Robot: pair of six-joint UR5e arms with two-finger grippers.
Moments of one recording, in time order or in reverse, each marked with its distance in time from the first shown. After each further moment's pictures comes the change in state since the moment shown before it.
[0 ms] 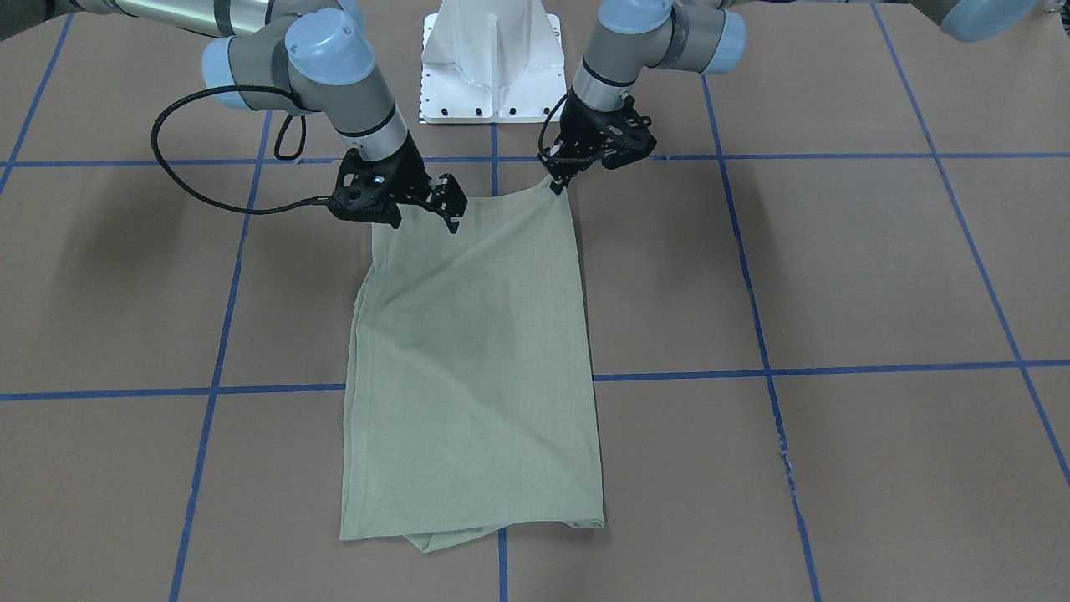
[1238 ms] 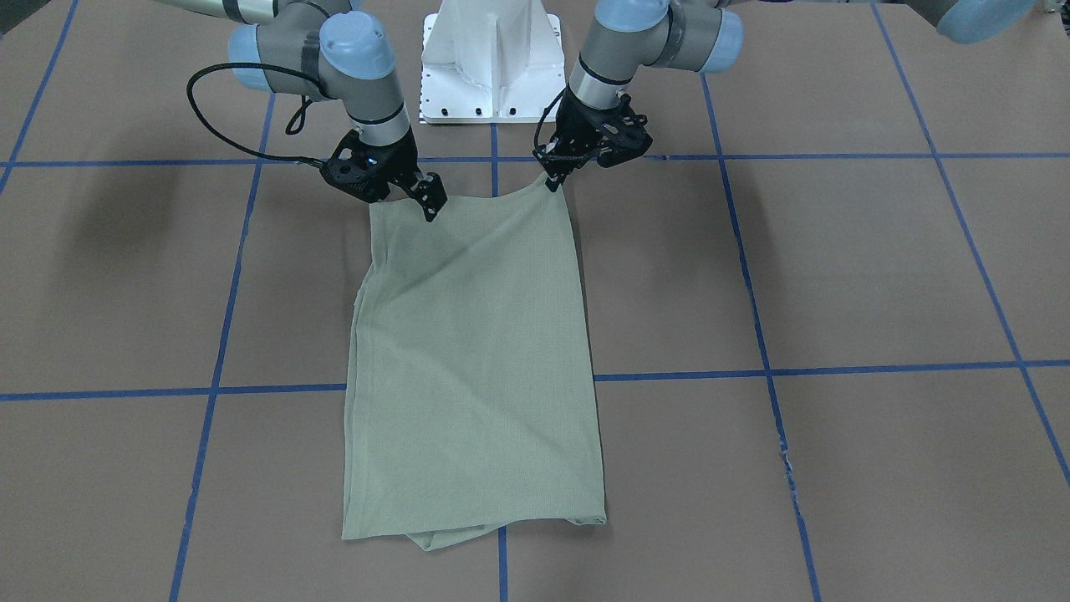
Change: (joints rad) left arm 0.002 -0.007 0.002 -0.001 0.000 0.000; right arm -0.118 -0.033 0.016 -0.090 -0.111 0.260
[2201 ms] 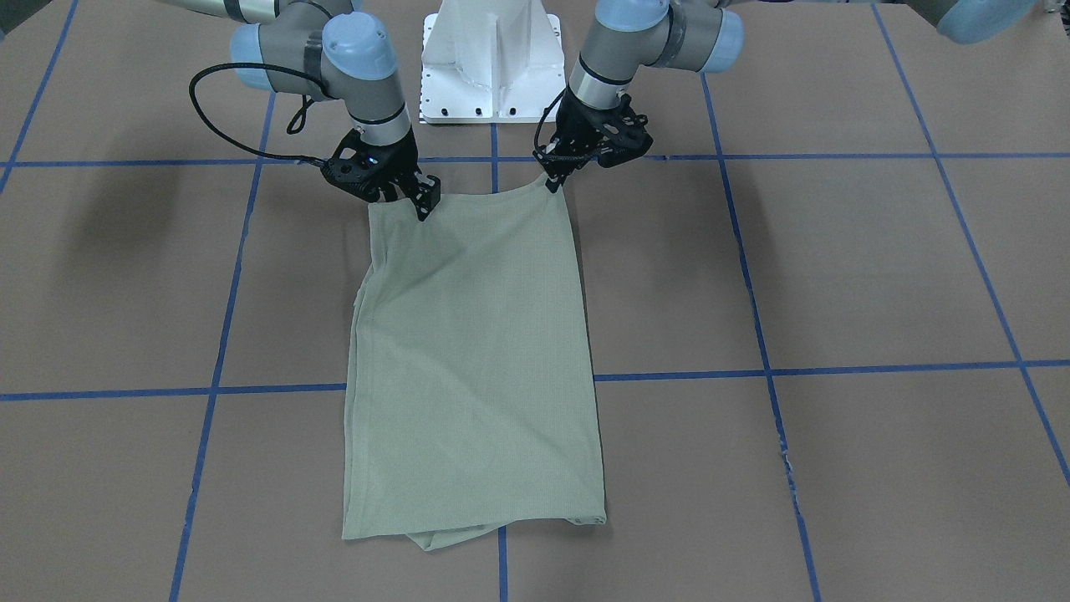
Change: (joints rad) left arm -0.003 0.000 -0.001 0.001 0.003 -0.001; right arm -0.005 0.008 0.007 -0.034 0.005 0.000
